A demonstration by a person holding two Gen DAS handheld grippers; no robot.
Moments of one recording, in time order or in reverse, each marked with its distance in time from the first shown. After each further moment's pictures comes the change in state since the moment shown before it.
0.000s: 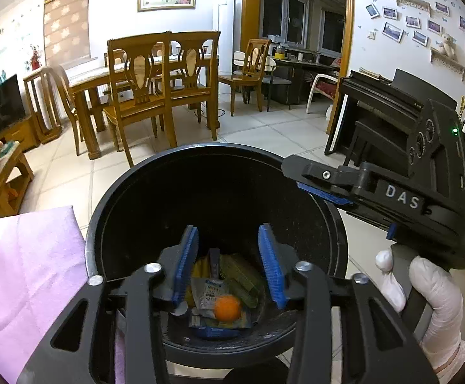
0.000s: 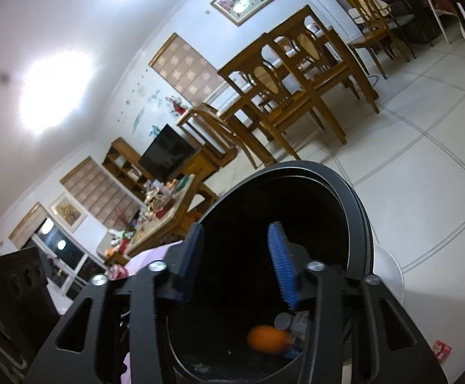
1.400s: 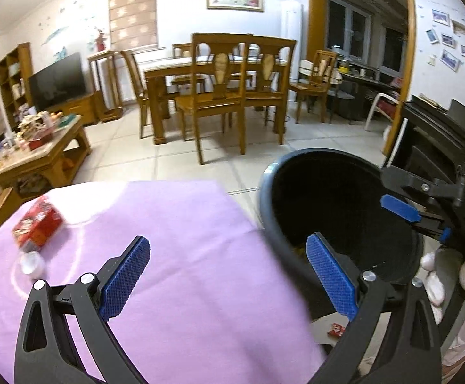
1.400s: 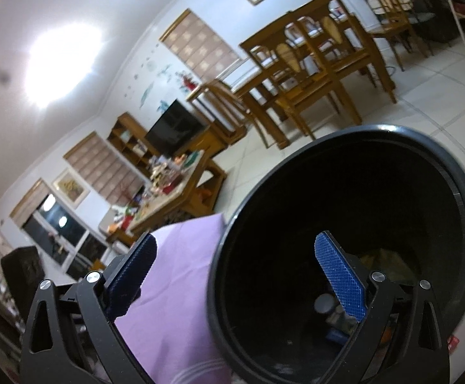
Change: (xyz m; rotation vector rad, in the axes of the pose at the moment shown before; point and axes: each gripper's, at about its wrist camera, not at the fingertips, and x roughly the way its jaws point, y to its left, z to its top) left arm -0.069 0.139 -0.030 -0.165 -0.002 0.237; right arm 0.056 0.088 -0.035 -0.064 0.116 0.023
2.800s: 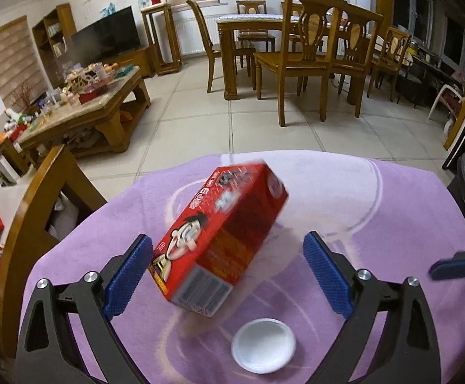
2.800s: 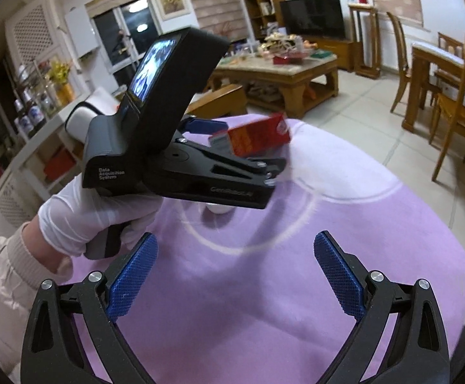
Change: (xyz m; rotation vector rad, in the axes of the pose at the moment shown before) left arm 0.072 0.247 0.005 -0.108 0.215 0.191; right arm 0.249 0.293 -0.107 -0.725 0.583 0.225
